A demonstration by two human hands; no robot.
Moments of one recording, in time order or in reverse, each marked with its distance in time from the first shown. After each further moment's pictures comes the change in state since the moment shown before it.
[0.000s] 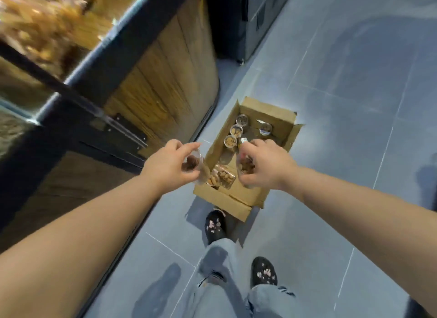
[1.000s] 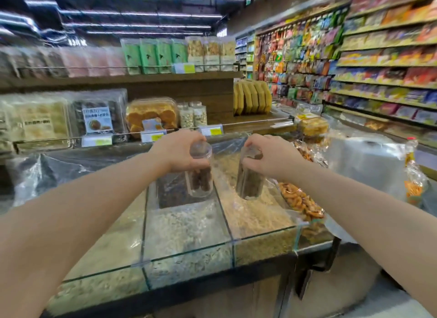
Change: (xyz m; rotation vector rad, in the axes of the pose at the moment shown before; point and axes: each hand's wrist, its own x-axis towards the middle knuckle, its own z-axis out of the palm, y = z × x) left_hand -0.467 -0.240 -0.430 0.144 0.732 -0.519; right_hand -0.034 -0.624 -0.243 -0.254 0.423 -0.862
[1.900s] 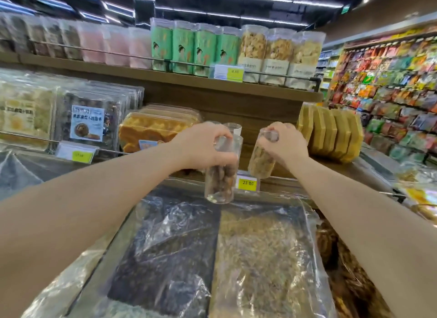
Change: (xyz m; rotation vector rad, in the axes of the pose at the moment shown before) left_hand 0.287 -0.127 0.063 -0.098 0.102 -0.297; right_hand 0.440 0.132 0.129 0.211 0.161 -0.006
